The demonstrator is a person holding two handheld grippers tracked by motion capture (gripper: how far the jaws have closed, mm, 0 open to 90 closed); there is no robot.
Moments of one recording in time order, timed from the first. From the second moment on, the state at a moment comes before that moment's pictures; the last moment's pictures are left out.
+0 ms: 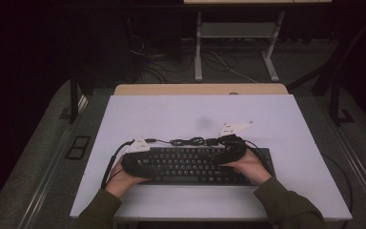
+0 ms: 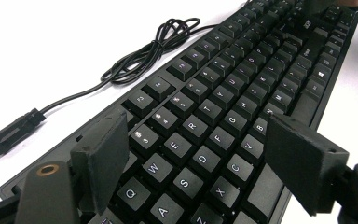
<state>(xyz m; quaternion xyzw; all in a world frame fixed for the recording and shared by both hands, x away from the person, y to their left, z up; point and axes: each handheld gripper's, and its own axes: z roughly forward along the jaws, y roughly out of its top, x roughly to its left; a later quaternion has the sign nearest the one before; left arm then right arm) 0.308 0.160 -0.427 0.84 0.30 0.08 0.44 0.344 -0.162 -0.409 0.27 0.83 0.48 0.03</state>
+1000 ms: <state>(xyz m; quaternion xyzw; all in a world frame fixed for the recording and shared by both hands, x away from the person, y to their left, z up) 0.309 0.159 -0.428 0.84 0.30 0.09 0.44 0.349 -0.146 -0.418 0.26 0.84 0.47 0.01</state>
